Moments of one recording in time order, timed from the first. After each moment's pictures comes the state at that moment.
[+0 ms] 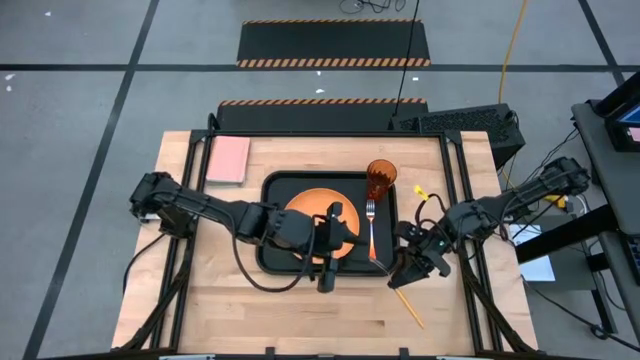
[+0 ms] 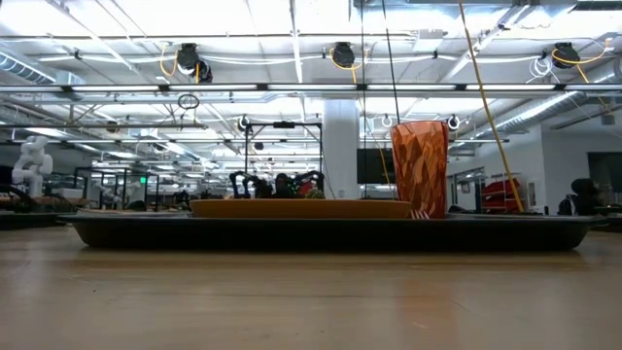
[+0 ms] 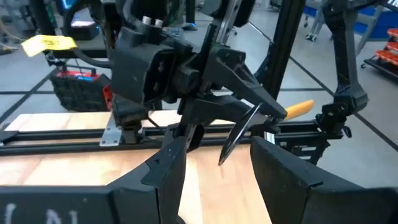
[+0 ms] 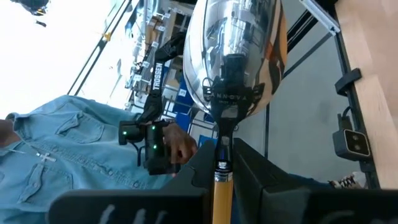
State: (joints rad) left arm -0.31 1.77 1.69 -0.15 -0.15 -0.08; right arm 0.40 1.00 0.74 0.25 -0.34 1.27
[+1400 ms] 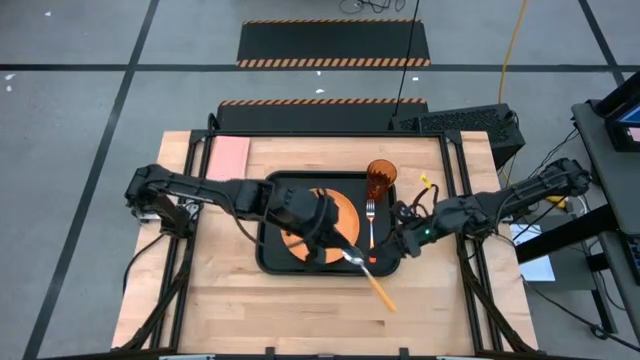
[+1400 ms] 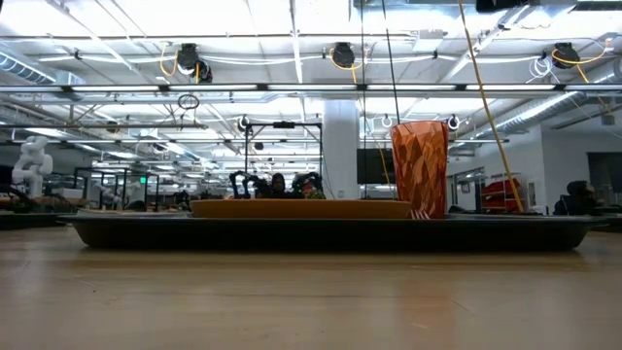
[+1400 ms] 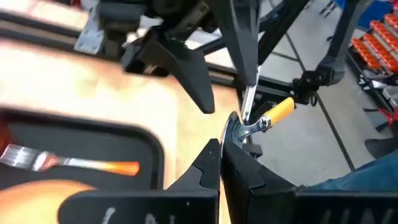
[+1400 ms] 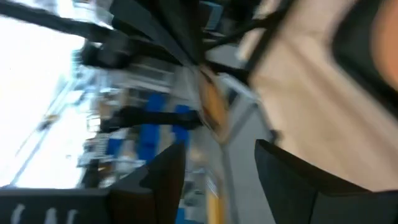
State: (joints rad) left arm -0.19 1.70 1.69 -0.48 0.11 -0.36; right arm 0.34 1.01 0.75 0.12 -0.05 1.30
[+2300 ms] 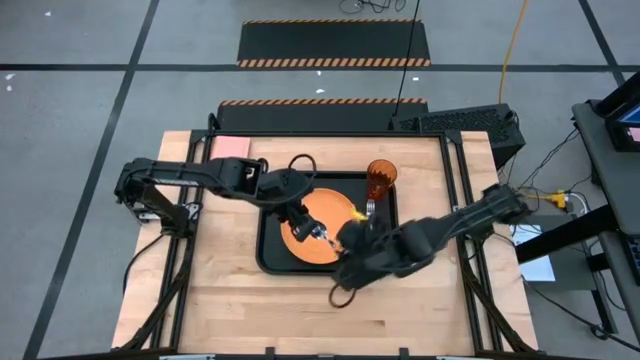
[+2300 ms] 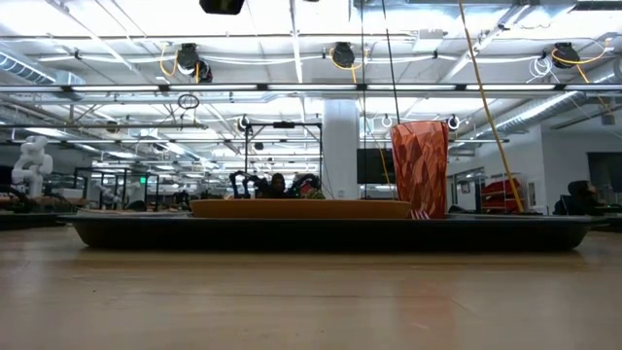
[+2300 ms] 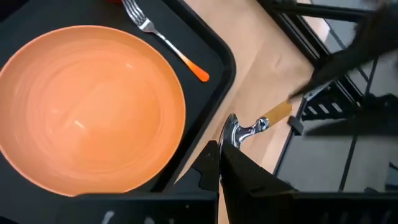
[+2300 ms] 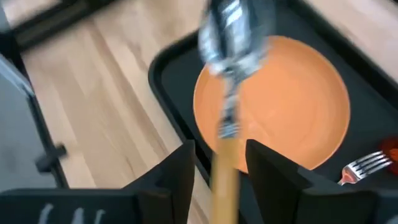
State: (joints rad) left arm -0.09 1.60 1.69 -0.96 0.07 -0.80; right arm 0.44 1.78 1.88 -1.16 0.46 0.95
